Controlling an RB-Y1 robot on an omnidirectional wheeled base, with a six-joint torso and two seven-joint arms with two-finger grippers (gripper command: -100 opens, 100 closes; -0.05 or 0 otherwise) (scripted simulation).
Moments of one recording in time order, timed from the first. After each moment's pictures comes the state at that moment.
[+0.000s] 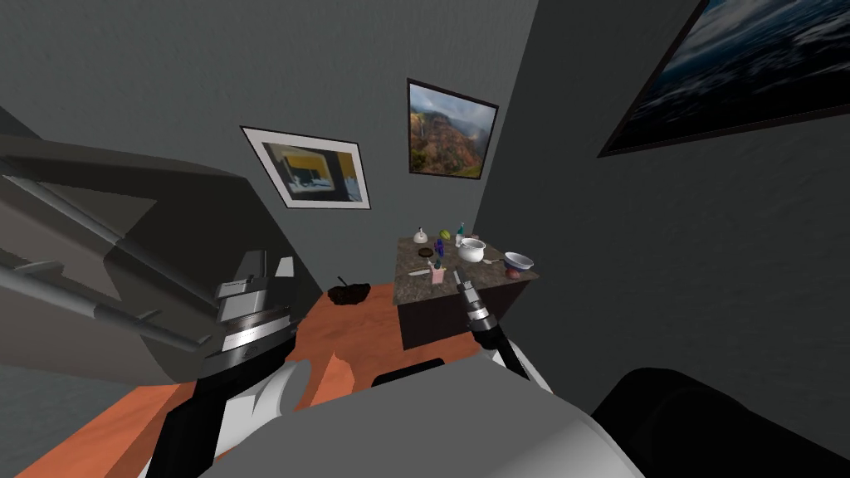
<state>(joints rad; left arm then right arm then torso) 0.45 -0.03 0.07 -2.36 0.08 -0.43 -0.13 0.59 -0.27 0.16 -2.18 -0.06 -0.50 0.28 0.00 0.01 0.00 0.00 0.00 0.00</state>
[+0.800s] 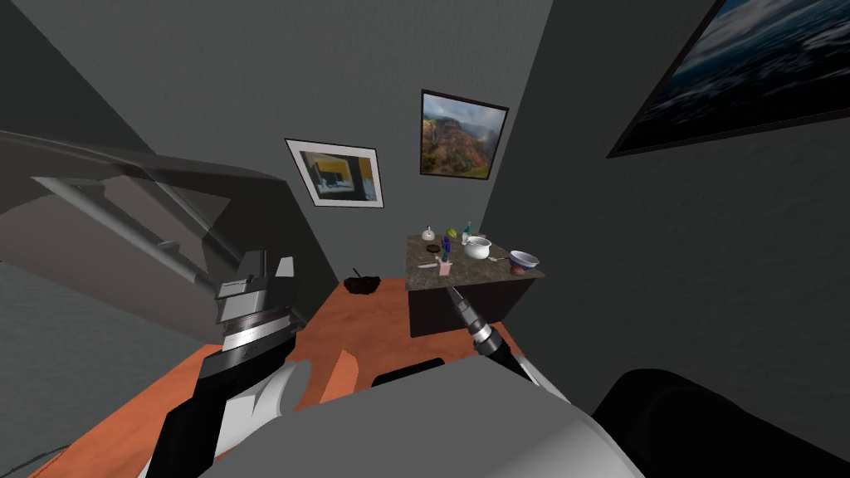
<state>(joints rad) 0.45 -0.03 0.07 -2.36 0.08 -0.43 -0.13 0.67 -0.50 0.25 -2.11 -0.03 -0.57 0.37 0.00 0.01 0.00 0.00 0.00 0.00</state>
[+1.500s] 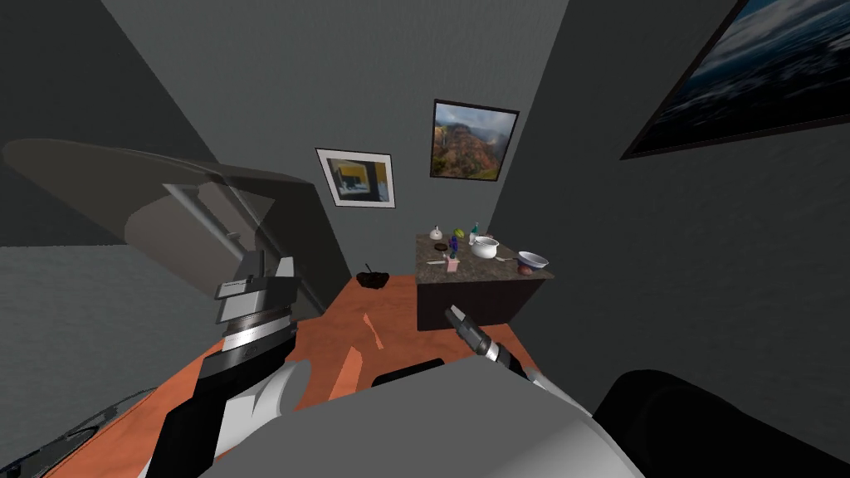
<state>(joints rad) 0.45 -0.03 0.07 -2.36 0.08 -0.43 -0.13 0.72 -0.70 0.32 -2.03 0.00 -0.60 0.44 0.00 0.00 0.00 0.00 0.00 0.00</state>
